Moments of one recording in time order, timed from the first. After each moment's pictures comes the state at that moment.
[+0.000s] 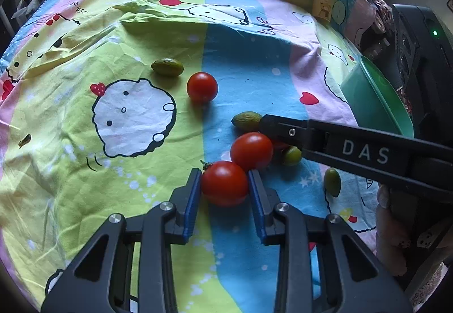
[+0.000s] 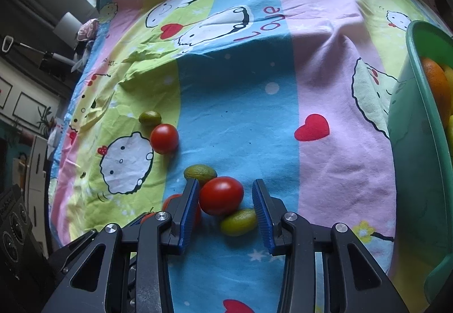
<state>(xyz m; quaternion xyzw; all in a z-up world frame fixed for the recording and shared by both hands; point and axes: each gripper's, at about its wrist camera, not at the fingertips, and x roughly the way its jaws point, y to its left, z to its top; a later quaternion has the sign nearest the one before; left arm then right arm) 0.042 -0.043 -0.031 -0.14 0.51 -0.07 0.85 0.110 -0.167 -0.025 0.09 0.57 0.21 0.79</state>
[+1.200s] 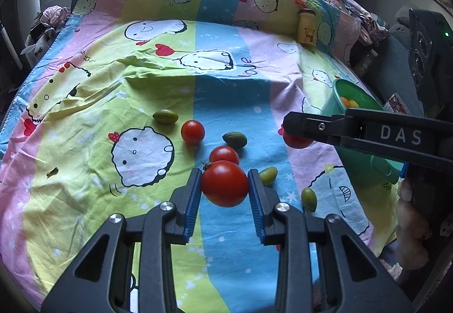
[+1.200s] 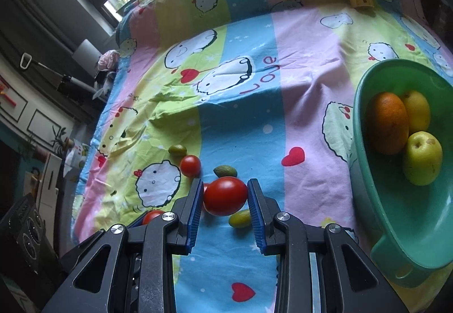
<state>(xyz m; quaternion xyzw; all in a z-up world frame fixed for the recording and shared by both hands) 0.030 -0.056 0.016 -0.11 0.43 -0.06 0.89 0.090 -0.198 0.032 0.12 0.50 0.22 0.83</state>
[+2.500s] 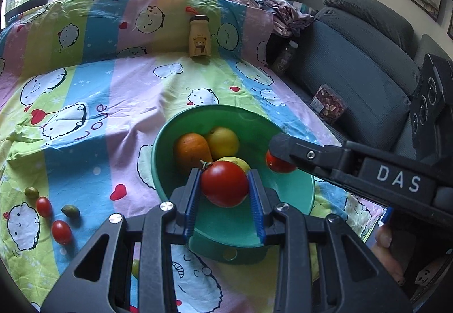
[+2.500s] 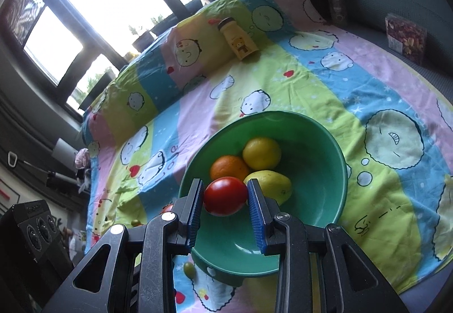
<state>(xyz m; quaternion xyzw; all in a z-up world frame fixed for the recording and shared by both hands) 0.082 -0.227 0.068 -0.08 0.39 -0.22 0.89 0.068 -0.382 0.072 0.27 0.40 0.08 0.87</state>
